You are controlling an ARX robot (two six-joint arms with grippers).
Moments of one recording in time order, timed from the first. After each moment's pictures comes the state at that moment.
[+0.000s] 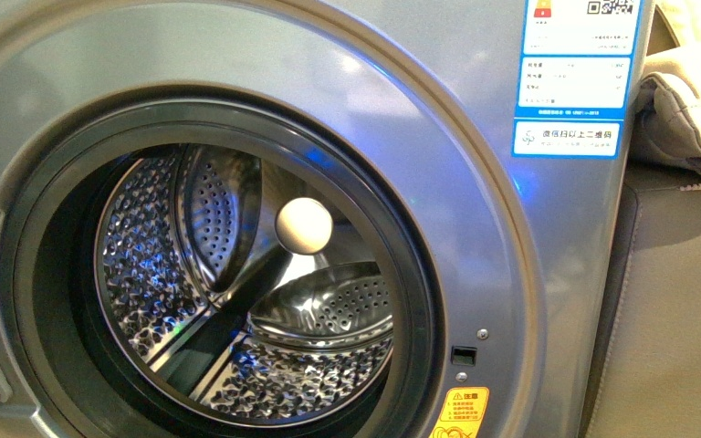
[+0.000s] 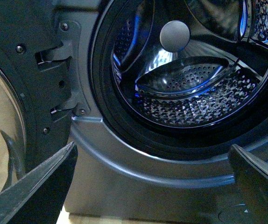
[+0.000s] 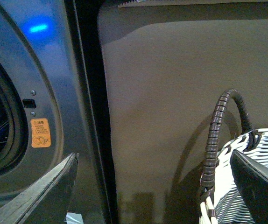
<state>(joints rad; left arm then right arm) 0.00 0.00 0.01 0.00 0.00 0.00 0.00 0.00 0.01 0.00 0.00 0.00</state>
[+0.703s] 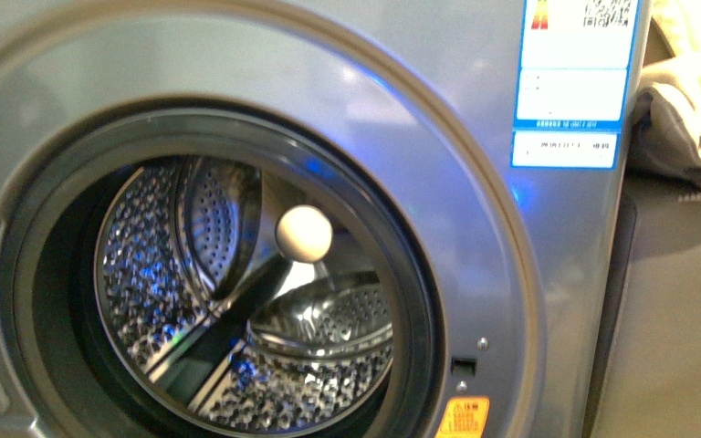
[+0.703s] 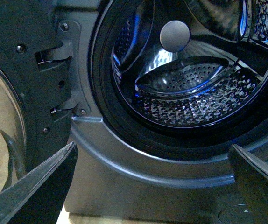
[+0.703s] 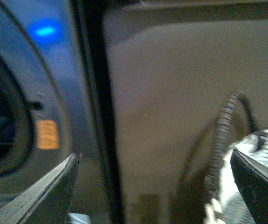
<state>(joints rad) 0.00 0.00 0.01 0.00 0.00 0.00 -0.02 0.01 0.00 0.03 -0.07 0.03</state>
